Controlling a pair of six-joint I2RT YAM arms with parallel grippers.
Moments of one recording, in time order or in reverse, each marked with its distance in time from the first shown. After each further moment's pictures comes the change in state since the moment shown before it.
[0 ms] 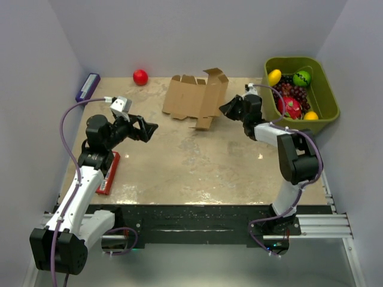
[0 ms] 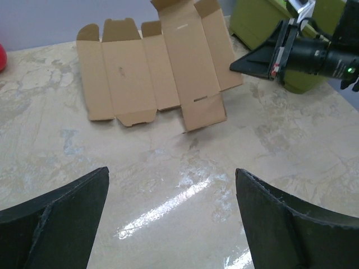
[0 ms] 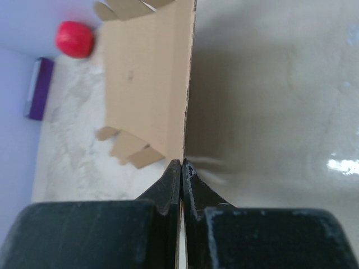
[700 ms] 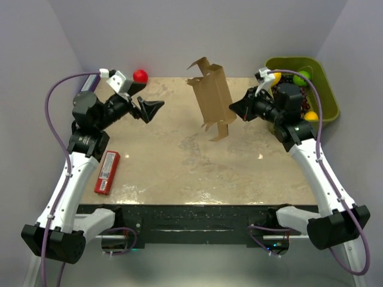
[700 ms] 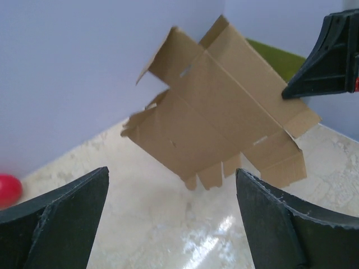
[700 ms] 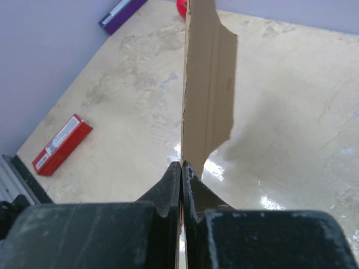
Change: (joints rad) left arm -0.054 0.093 0.330 -0.011 0.129 0.090; right arm 0.006 -0.658 0.158 -0.732 -0.287 -0.479
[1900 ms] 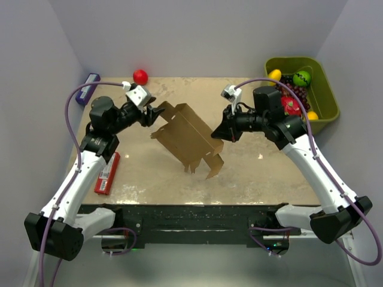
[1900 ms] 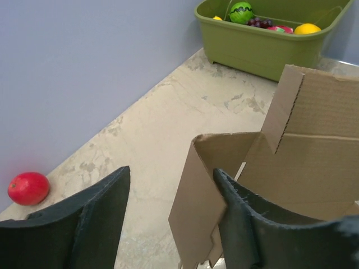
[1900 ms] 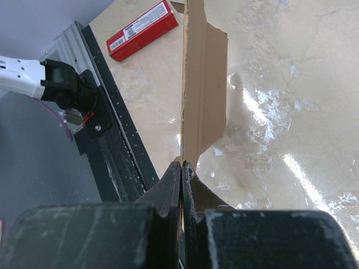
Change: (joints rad) left arm -0.085 0.040 -0.067 0.011 -0.062 0.266; right arm 0.218 0.032 0.178 -0.447 -0.216 -0.226
